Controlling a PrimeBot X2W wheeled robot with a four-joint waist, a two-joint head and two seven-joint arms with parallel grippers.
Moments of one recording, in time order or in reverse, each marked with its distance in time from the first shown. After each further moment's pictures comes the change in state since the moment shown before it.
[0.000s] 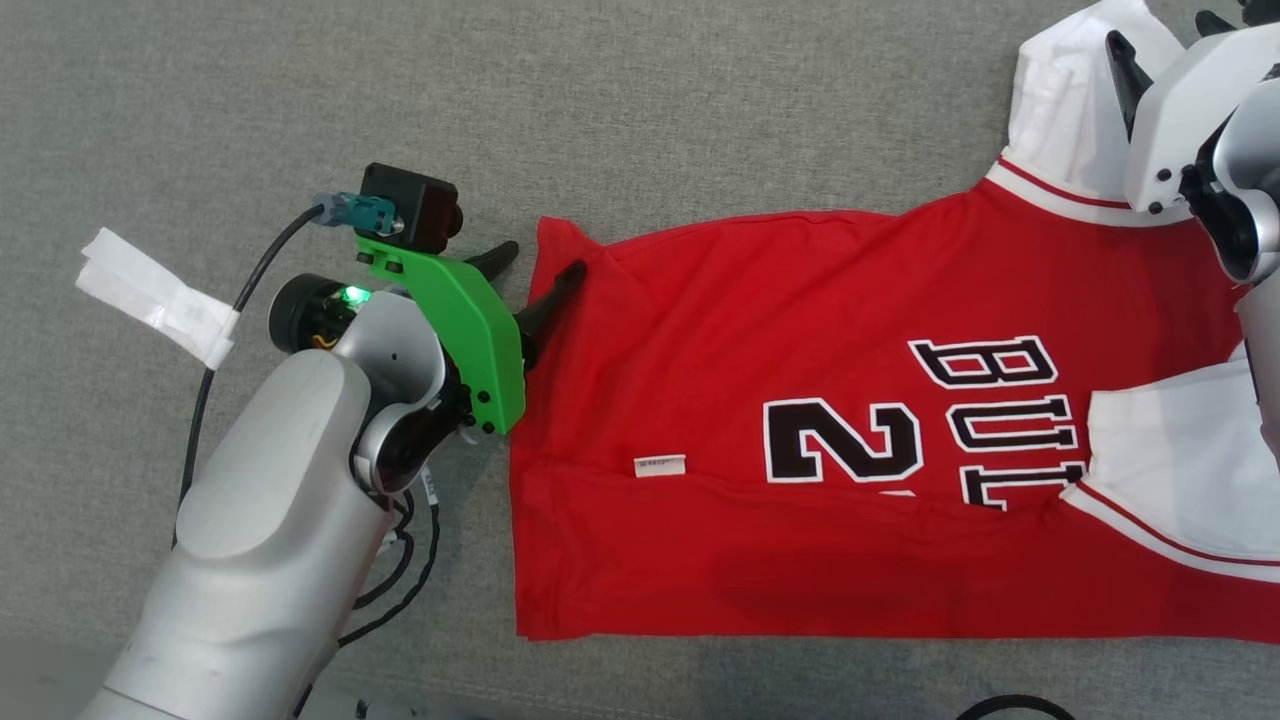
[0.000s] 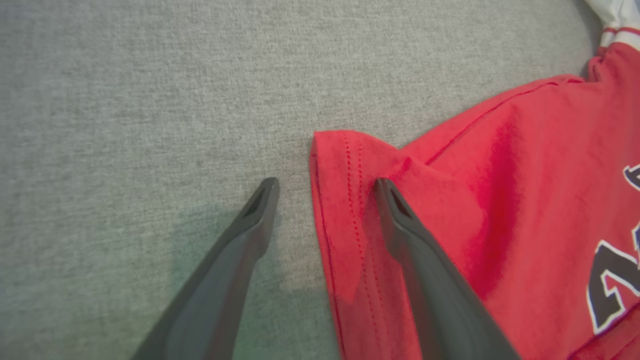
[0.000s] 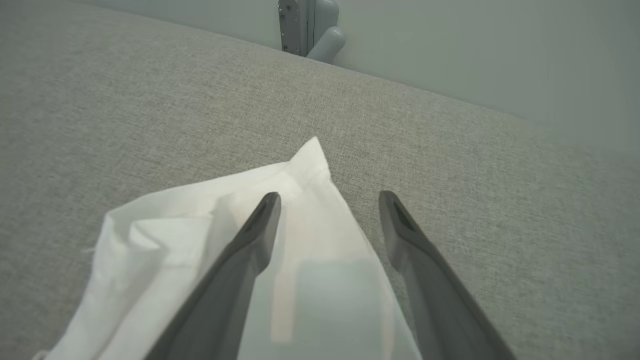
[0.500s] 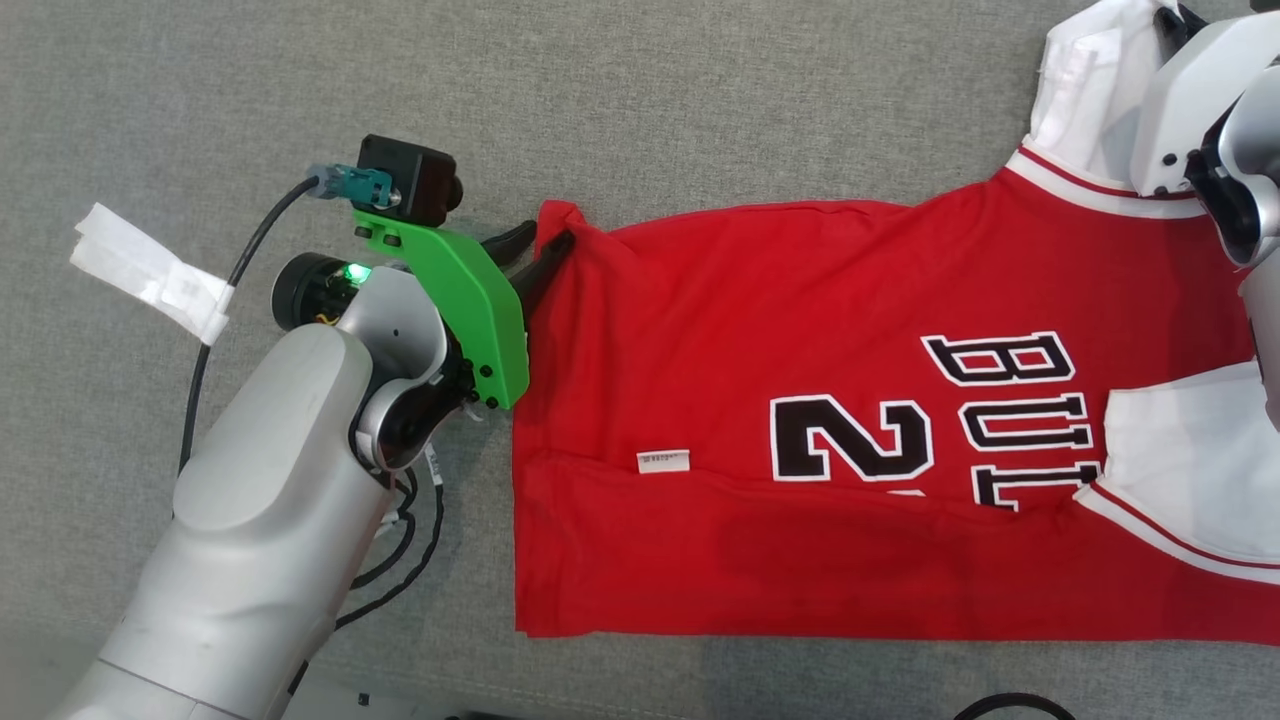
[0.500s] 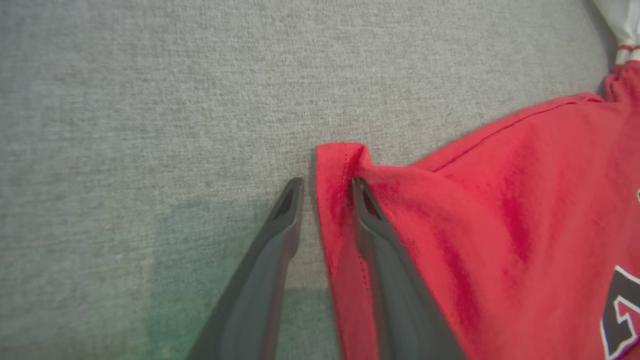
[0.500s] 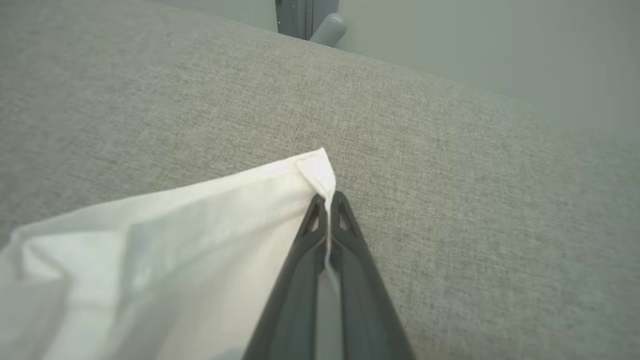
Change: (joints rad) left arm -0.059 -0.007 -0.056 0.045 -0.062 -0.013 -0.031; right arm -0.079 -0.006 0.031 0.154 -0.012 0.000 -0.079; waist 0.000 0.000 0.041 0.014
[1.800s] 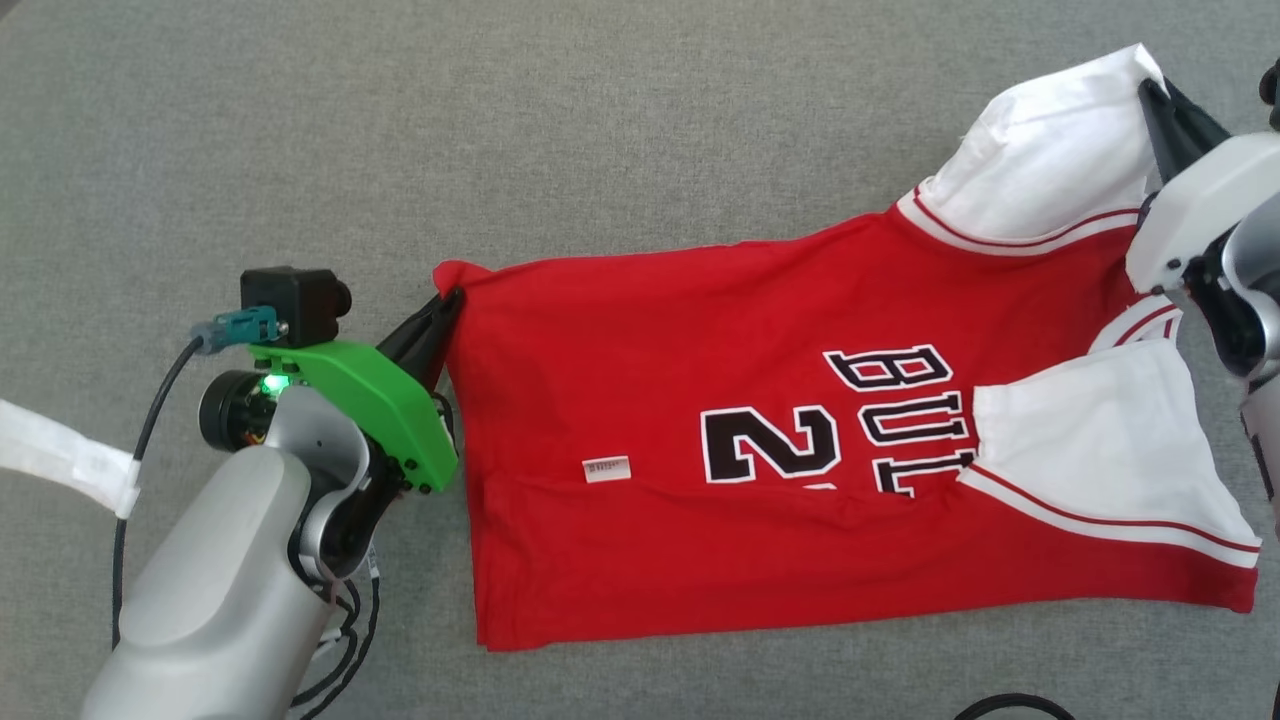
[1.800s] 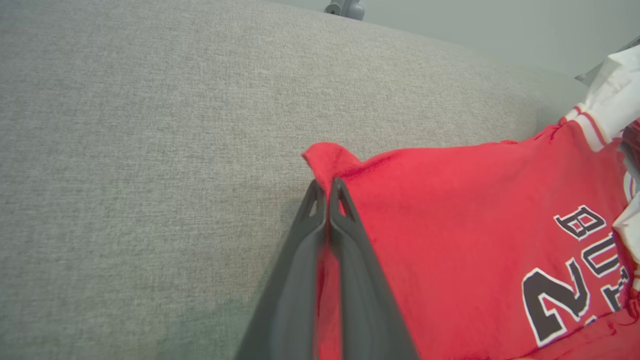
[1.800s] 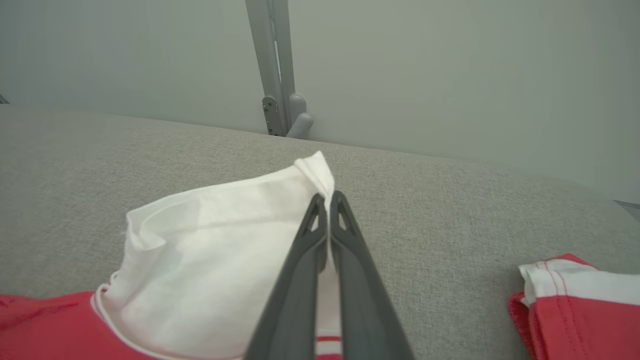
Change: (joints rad) left arm 0.185 0.105 0.043 -0.072 -0.047 0.070 -0.262; right arm 0.221 -0.056 0.025 -0.193 0.222 0.000 -0.161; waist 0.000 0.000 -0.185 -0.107
